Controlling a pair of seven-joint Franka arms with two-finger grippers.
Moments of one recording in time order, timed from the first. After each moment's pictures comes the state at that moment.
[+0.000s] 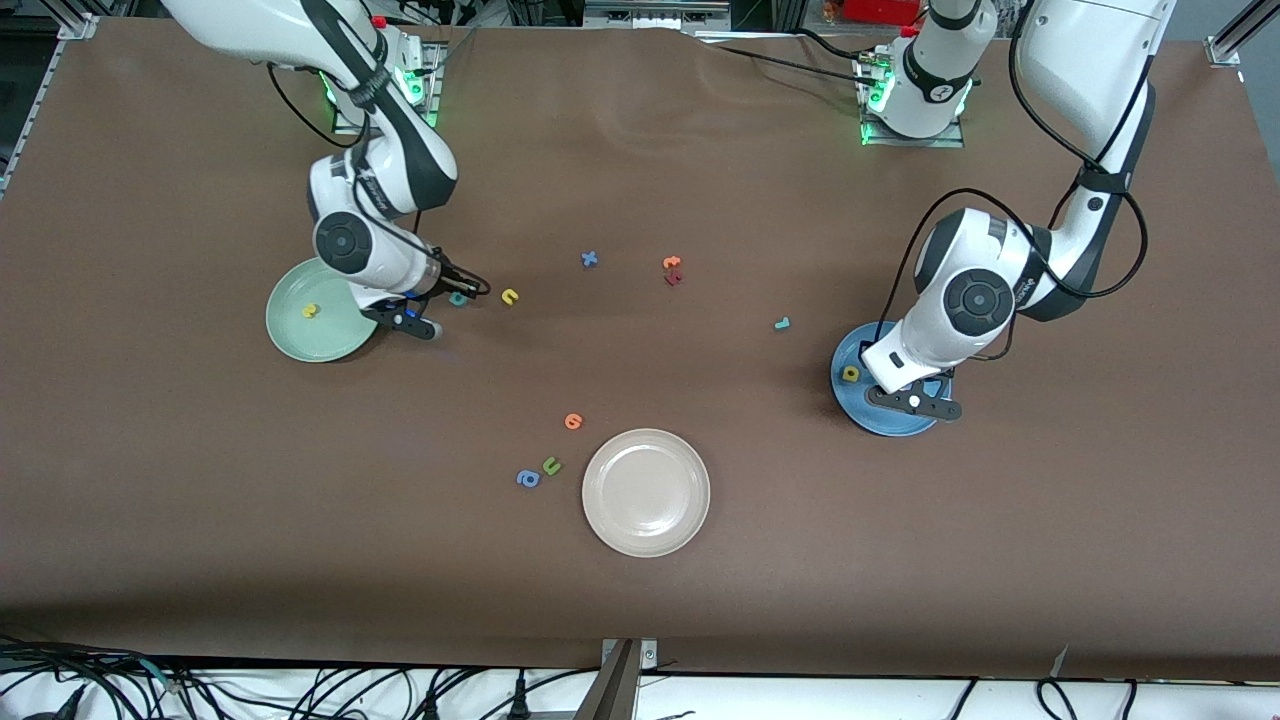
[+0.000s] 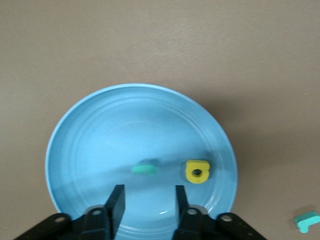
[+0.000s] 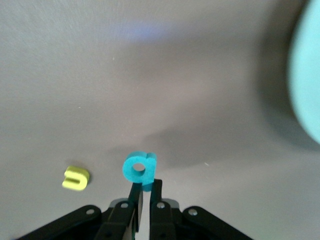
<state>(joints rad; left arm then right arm) -0.11 0.43 -0.15 -1.99 0.16 2.30 -0.13 0.06 0.29 0.32 -2.24 0.09 2.24 0.67</state>
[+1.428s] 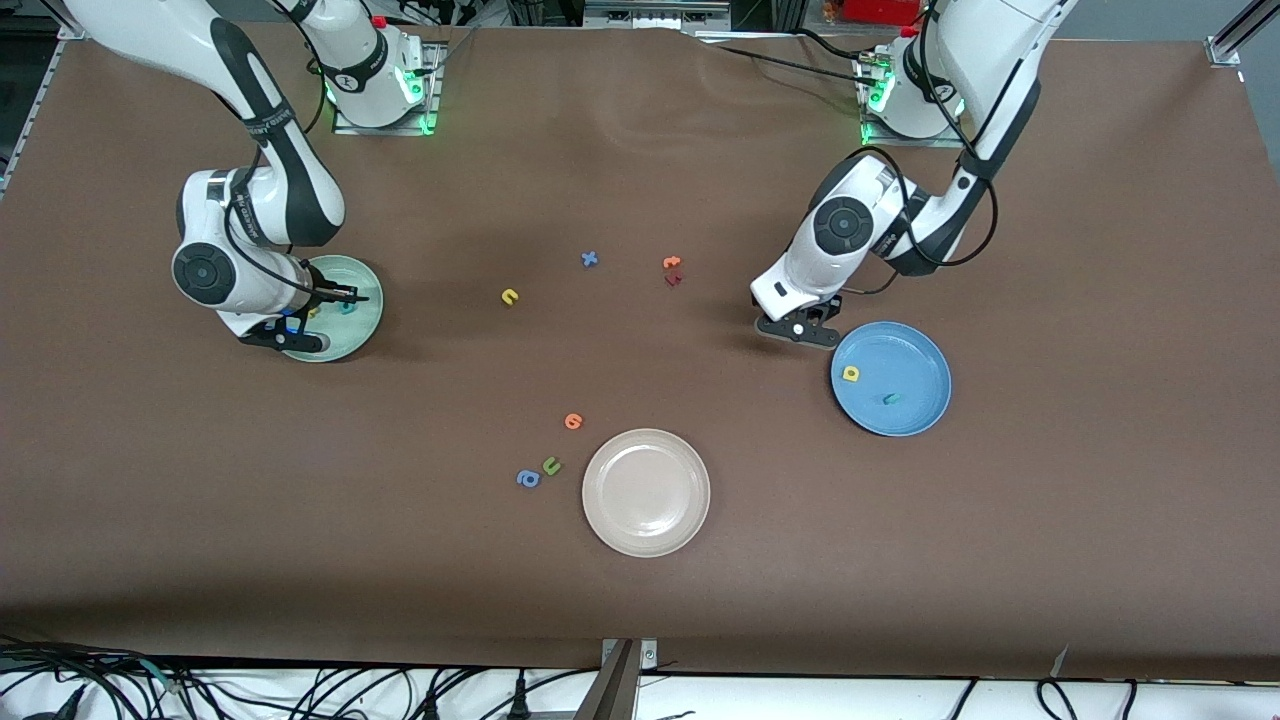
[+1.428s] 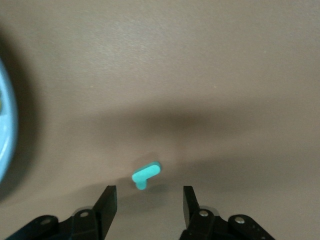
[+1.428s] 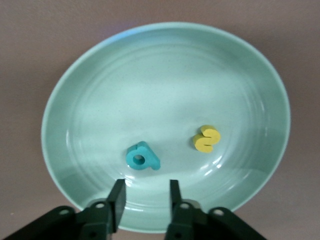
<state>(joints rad) -0.17 0.43 -0.37 -2.21 0.16 2.52 -0.44 0.05 0.28 -0.01 -2.27 -0.07 2.21 0.22</state>
